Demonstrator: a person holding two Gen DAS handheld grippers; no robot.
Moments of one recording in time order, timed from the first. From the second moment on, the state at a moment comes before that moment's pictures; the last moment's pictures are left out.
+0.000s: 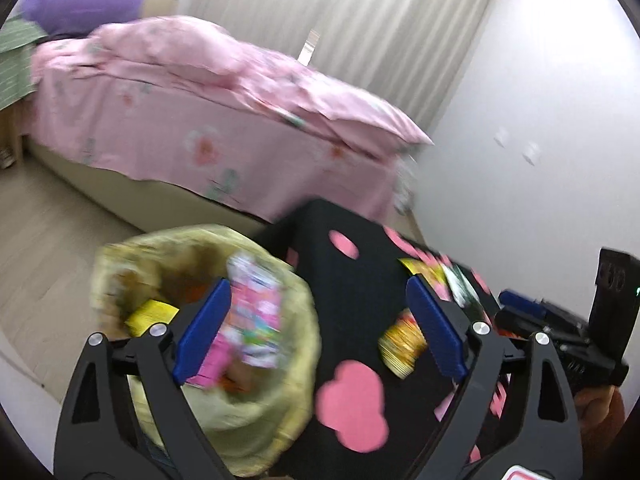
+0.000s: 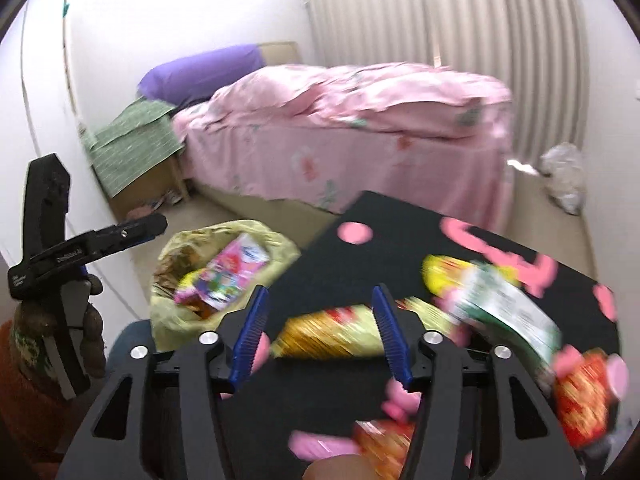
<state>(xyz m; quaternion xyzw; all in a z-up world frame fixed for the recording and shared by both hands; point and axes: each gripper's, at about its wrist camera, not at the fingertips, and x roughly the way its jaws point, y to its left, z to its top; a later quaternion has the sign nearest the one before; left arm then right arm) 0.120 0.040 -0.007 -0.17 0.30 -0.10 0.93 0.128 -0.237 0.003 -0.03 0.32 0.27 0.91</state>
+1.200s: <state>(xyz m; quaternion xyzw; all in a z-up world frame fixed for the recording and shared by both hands) 0.165 -0.091 -0.030 -0.06 0.37 -0.21 0.90 0.223 -0.311 -0.037 -0.26 0.38 0.30 0.84</state>
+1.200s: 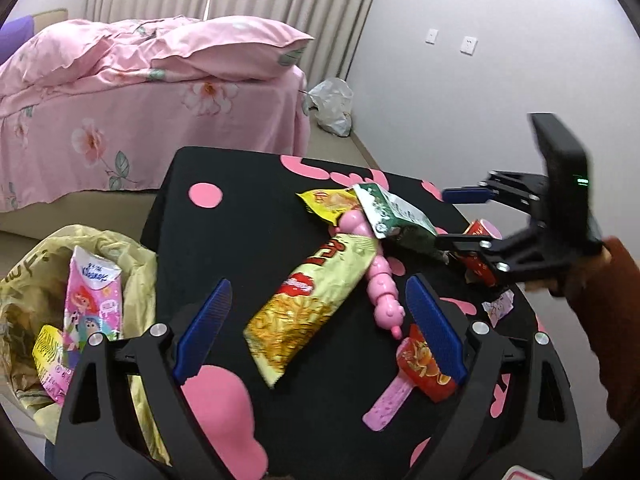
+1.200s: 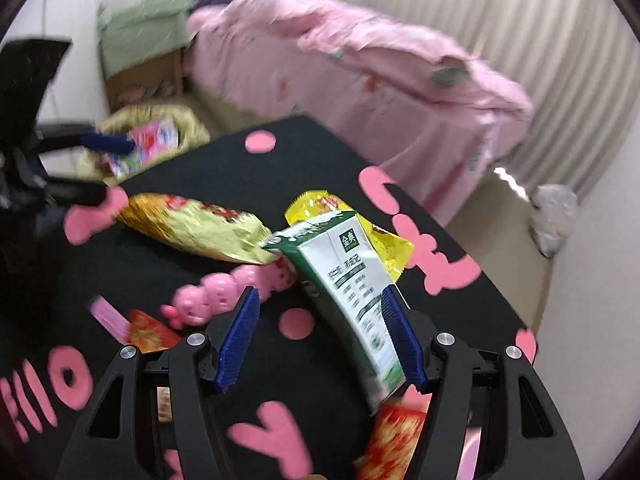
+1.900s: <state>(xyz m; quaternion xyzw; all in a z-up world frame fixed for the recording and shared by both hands) 0.178 -0.074 -0.064 -0.10 0.40 -0.22 0.88 0.308 -0.287 -0.077 -0.28 0.47 0.29 0.79</state>
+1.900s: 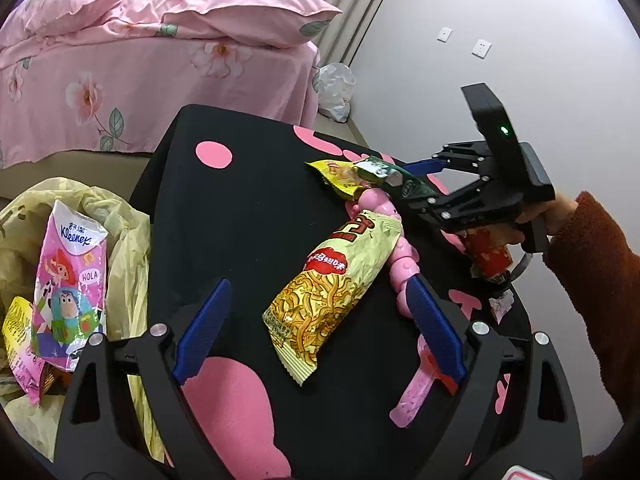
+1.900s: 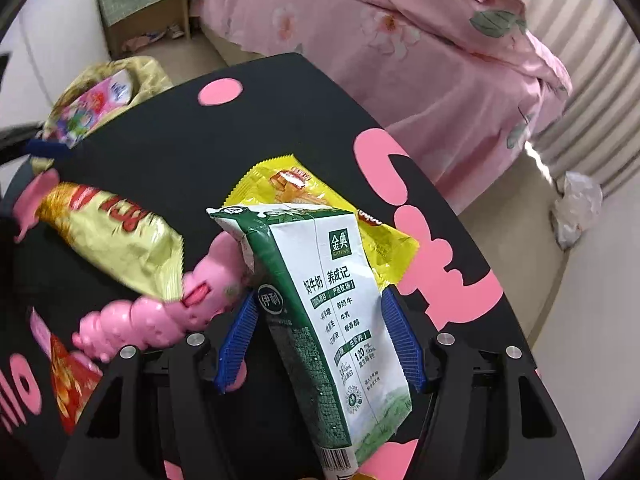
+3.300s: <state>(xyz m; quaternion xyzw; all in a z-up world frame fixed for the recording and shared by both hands) 0.122 -0.075 -0.049 -0.09 0.40 -0.22 0.89 0.168 -0.329 -0.080 -0.04 0.50 0.28 0.82</state>
